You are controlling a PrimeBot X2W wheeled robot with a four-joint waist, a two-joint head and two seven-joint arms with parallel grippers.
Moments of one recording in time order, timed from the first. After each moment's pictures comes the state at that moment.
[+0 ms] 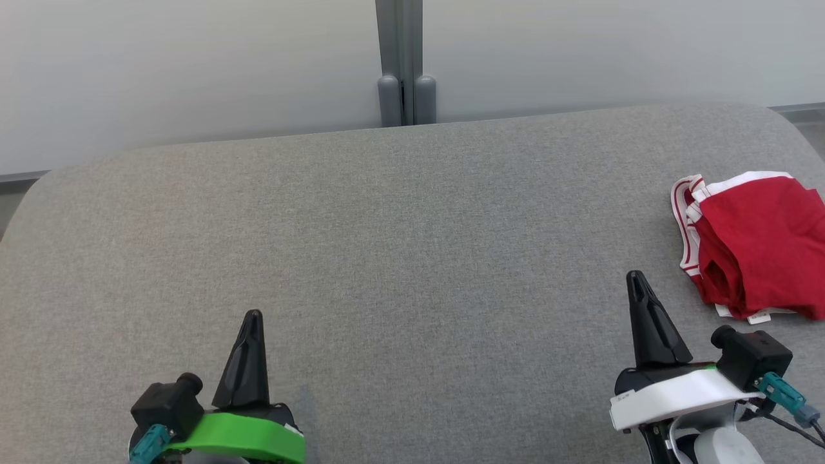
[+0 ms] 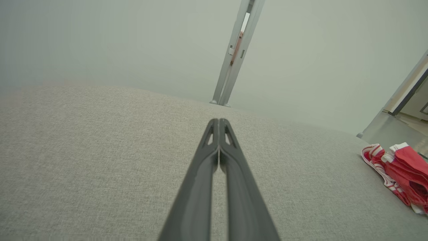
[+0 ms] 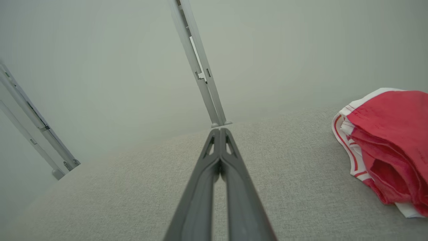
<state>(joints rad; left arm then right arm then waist) 0.01 0.05 -0.17 0.14 -0.41 -0.05 -0.25 0.00 -0.05 0.07 0.09 0.34 0.13 -0.25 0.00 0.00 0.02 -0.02</state>
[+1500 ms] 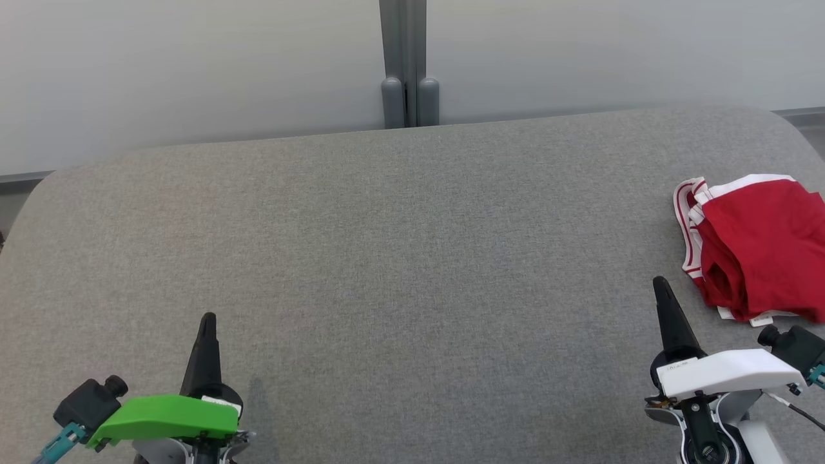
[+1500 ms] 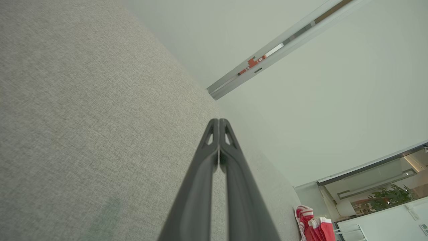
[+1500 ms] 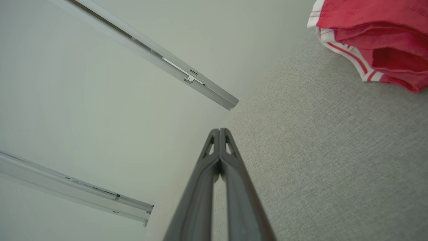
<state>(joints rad) -0.03 0.07 -0.06 0.20 -1.05 -0.09 -0.09 -0.05 -0.07 0.01 0.17 1.02 0.13 -0.09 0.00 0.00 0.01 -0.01</state>
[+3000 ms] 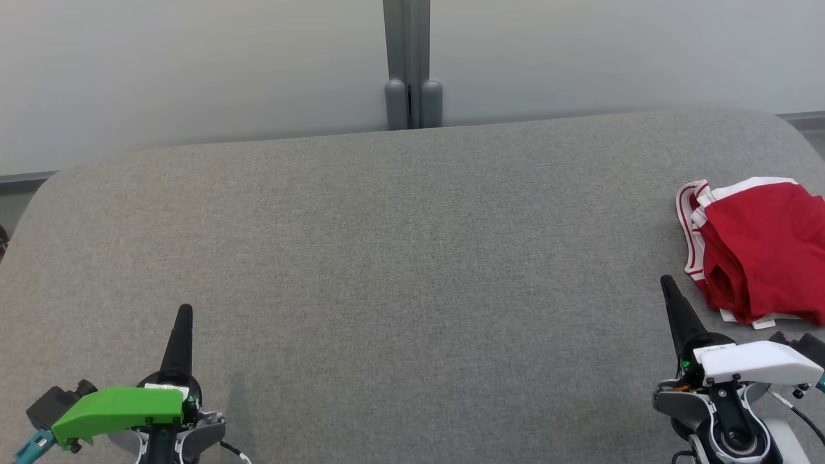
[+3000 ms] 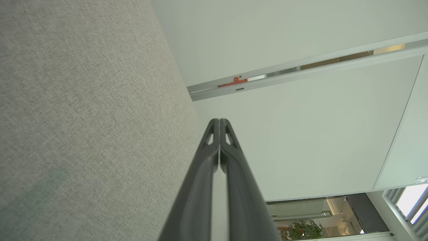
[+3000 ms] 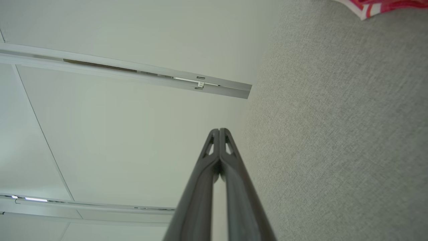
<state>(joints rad) -0.07 0.07 0.03 0.23 -1.44 -0.11 0.03 -0.08 -0.08 -0.05 0.22 1.43 0.13 0.02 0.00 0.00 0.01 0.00</state>
